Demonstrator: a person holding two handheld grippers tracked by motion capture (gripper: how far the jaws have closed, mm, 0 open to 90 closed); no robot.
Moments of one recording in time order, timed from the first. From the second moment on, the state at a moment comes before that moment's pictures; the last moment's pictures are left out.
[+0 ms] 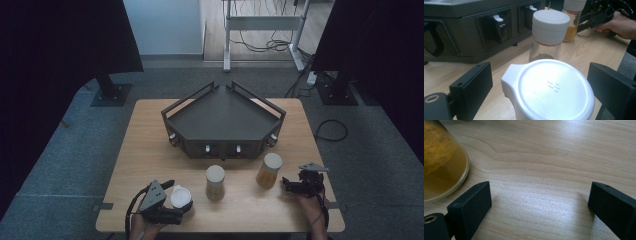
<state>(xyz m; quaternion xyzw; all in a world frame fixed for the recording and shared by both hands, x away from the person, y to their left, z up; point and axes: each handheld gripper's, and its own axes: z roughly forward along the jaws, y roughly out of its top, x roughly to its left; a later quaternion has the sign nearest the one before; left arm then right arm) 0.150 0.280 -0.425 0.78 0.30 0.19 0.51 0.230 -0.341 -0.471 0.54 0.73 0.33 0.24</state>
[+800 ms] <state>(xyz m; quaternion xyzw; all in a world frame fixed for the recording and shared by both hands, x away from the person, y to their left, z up) 0.163 0.275 -0.433 0.80 0.29 0.17 0.49 0.230 -0.341 -0.471 0.54 0.74 0.33 0.24</state>
